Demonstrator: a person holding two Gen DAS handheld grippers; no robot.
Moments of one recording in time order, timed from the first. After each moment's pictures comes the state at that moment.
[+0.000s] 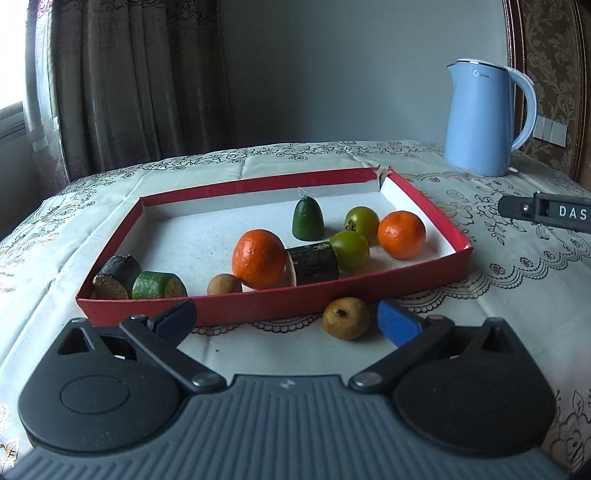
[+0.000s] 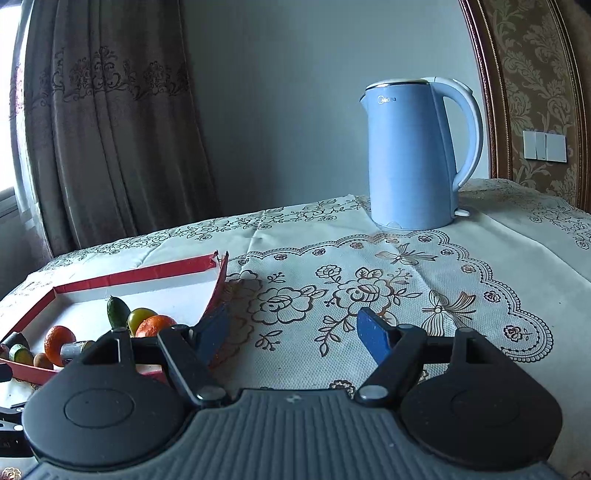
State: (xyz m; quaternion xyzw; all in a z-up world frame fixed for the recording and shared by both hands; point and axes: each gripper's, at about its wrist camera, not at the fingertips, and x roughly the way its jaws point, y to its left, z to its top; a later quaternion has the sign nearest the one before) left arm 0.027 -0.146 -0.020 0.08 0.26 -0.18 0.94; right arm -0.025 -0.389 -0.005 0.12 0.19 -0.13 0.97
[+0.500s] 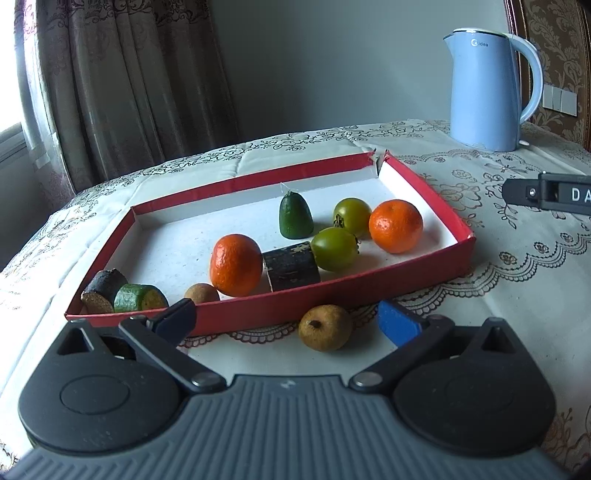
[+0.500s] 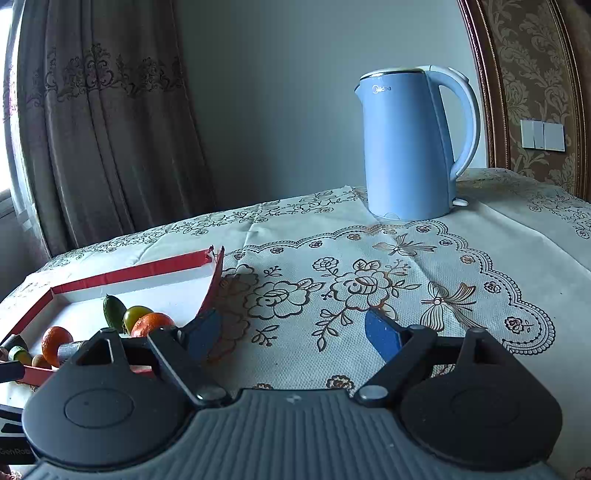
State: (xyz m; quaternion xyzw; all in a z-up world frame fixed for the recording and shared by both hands) left arm 0.030 -0.182 -0.026 0.13 0.27 -0.15 0.94; right arm -0.023 -0.391 -0.007 0.13 0.21 -0.13 0.96
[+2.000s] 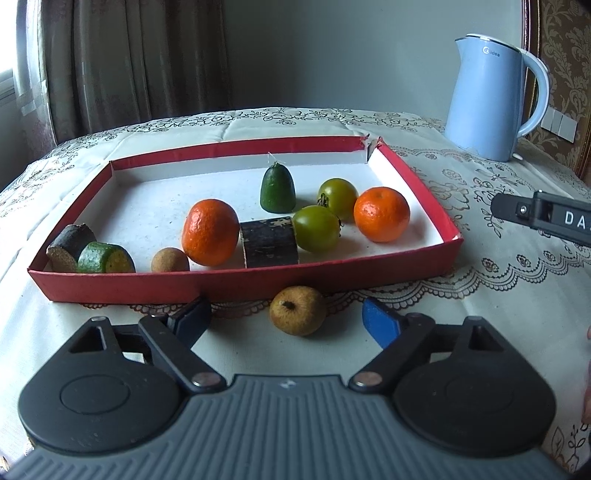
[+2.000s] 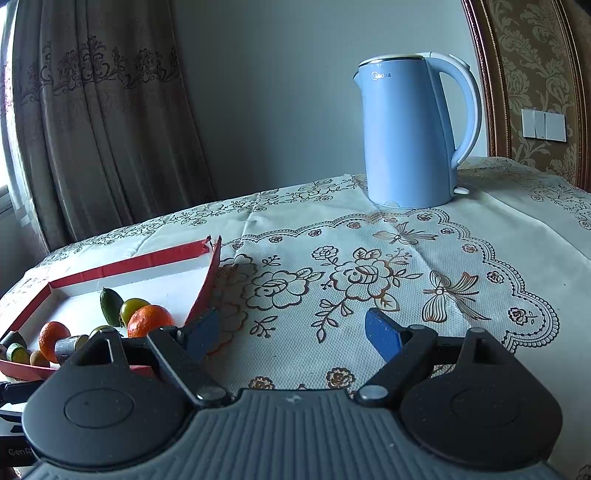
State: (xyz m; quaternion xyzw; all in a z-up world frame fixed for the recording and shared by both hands) left arm 0.041 -0.177 -0.033 0.06 0.33 -0.17 0.93; right arm -0.018 -0.393 -0.011 0.13 0.22 -0.13 0.96
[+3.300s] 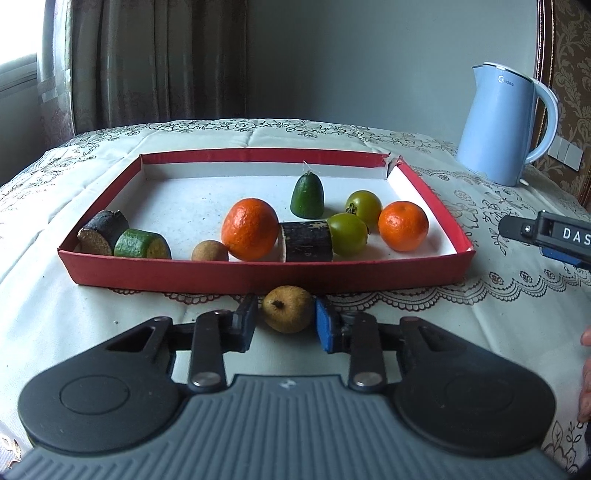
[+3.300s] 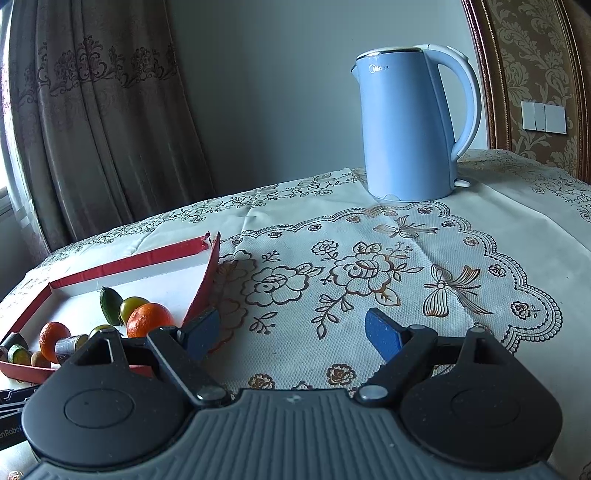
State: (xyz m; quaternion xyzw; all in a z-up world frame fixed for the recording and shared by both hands) left arm 0.031 -0.147 -0.029 0.02 0.31 -0.16 0.94; right arm -0.016 -0.397 -0.013 0.15 0.23 -0.13 0.95
